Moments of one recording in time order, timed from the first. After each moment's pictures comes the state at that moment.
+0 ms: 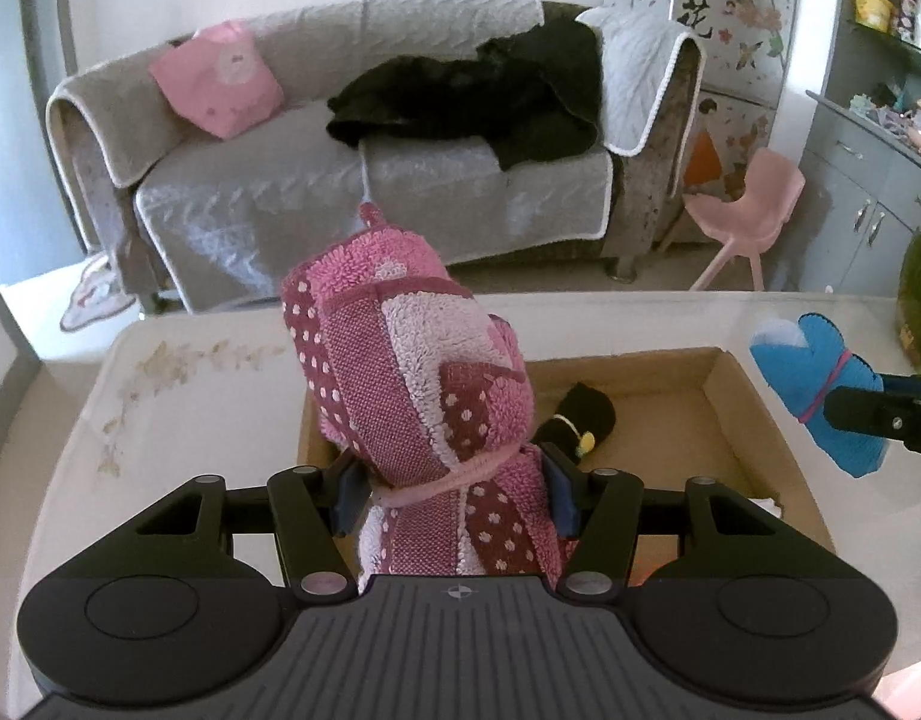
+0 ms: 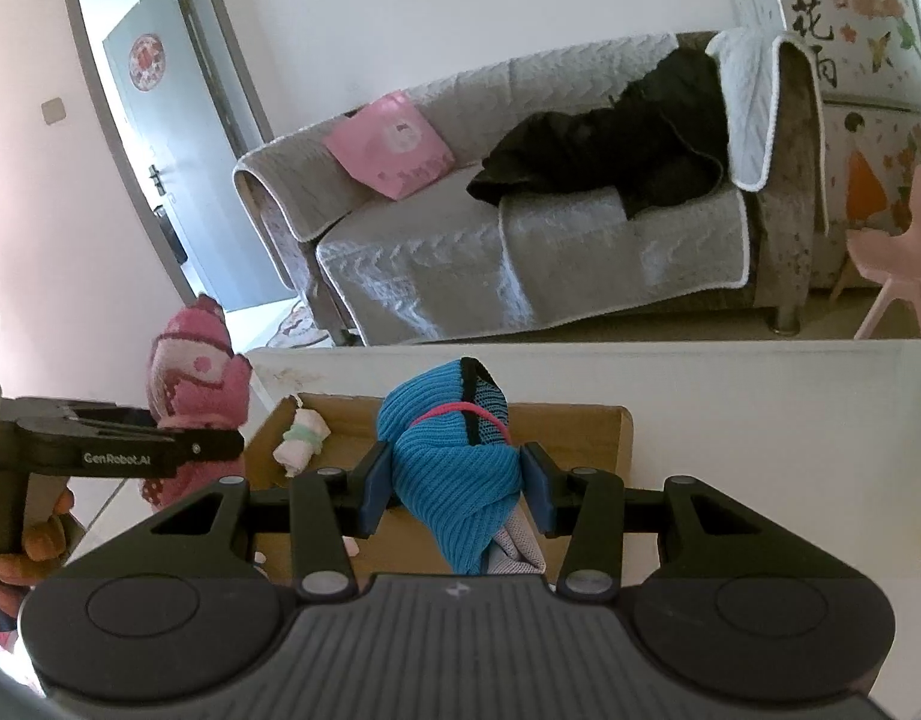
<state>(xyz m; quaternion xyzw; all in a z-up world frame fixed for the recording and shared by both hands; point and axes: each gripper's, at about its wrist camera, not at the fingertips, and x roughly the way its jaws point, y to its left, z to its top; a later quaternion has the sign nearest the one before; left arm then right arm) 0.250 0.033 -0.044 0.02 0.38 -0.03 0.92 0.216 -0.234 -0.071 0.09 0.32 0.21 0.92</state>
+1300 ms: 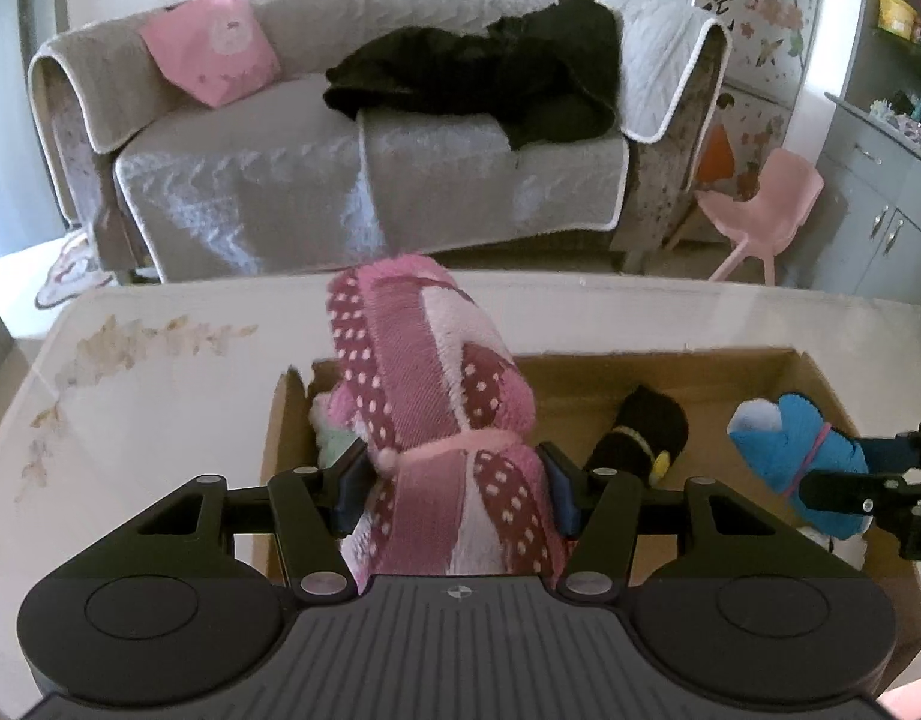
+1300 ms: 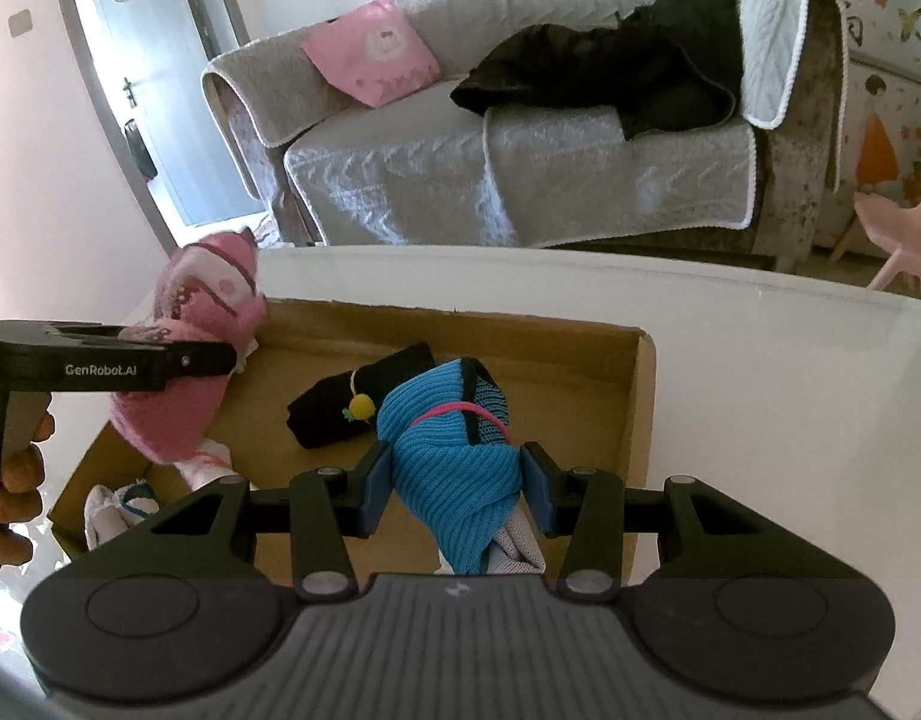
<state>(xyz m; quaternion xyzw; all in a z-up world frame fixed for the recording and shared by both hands) 0.307 0.055 -0.105 -0.01 0.39 -0.04 0.92 0.257 -0.210 -0.118 0.03 0.39 0.20 0.90</state>
